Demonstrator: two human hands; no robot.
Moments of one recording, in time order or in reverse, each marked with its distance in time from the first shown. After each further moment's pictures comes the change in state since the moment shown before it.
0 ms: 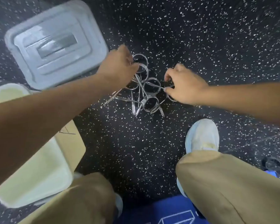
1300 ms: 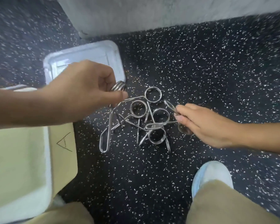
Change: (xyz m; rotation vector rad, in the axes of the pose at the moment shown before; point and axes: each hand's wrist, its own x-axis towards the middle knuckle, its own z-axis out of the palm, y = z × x) left_hand -0.104 -0.006 -0.070 0.045 0.173 0.169; right_hand -0.036 0.007 -0.020 -0.035 -0.062 -0.379
